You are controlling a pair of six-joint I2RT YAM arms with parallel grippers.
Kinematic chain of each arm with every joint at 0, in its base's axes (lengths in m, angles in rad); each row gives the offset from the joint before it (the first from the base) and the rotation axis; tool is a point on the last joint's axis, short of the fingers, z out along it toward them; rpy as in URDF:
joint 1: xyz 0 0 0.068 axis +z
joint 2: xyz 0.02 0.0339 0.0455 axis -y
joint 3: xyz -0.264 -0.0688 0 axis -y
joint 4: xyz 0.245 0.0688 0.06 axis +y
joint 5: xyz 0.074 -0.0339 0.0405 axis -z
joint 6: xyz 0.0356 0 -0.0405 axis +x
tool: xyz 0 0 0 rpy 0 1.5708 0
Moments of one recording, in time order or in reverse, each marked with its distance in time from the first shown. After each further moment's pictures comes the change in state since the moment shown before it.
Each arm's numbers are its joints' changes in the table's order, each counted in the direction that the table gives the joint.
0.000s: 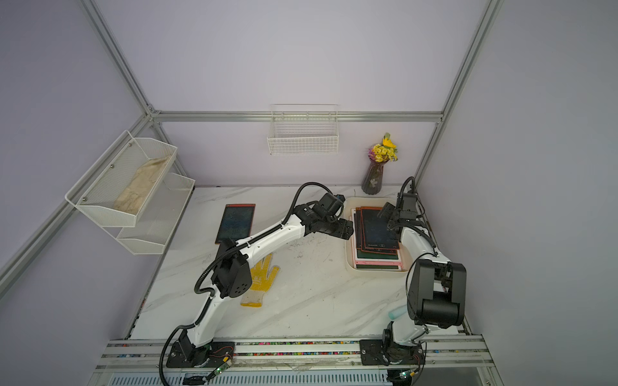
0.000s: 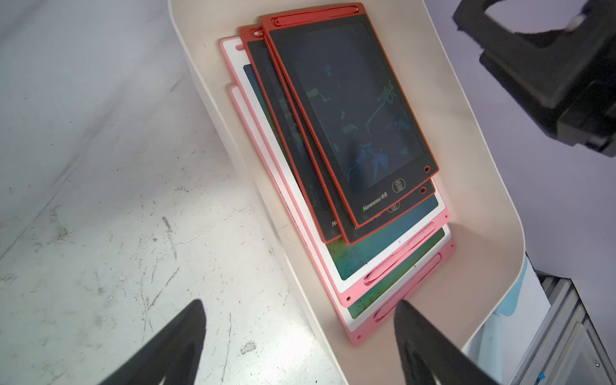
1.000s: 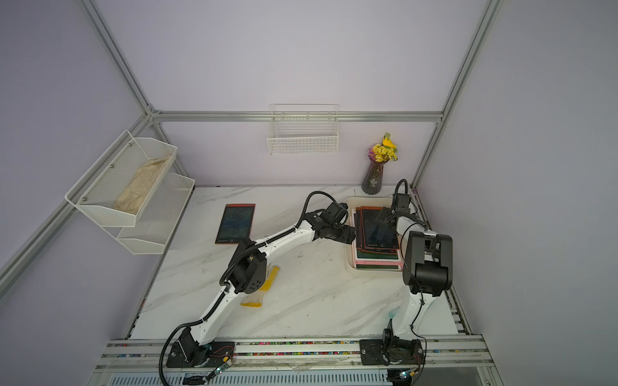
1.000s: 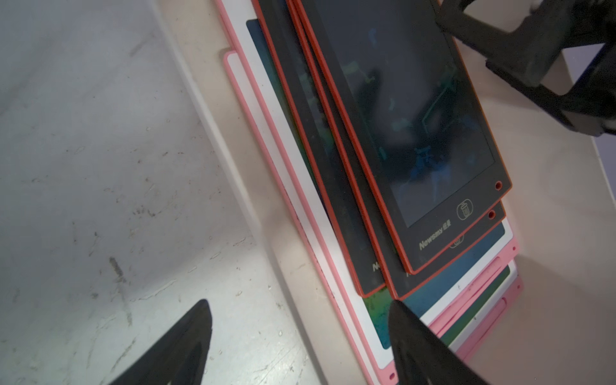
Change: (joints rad) left arm 0.002 -0.188 0.071 -0.093 0.010 -0.033; right arm -0.018 -0.285 0.140 0.031 0.056 -0.060
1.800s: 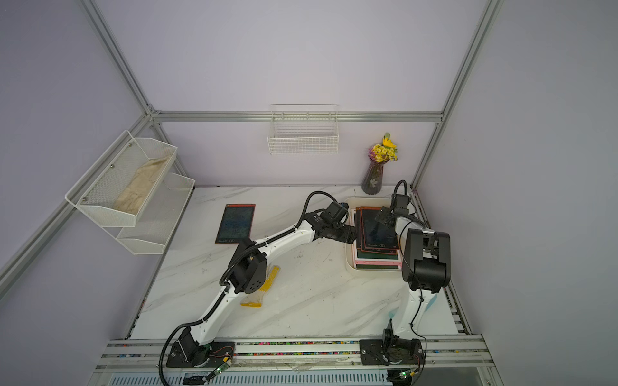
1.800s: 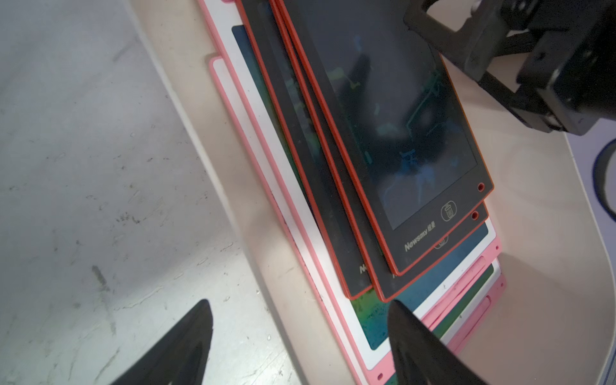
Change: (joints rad) left arm 0.000 0.000 0.000 -0.018 0.023 -0.005; right arm 0.001 -0.044 0.000 -0.075 0.032 0.007
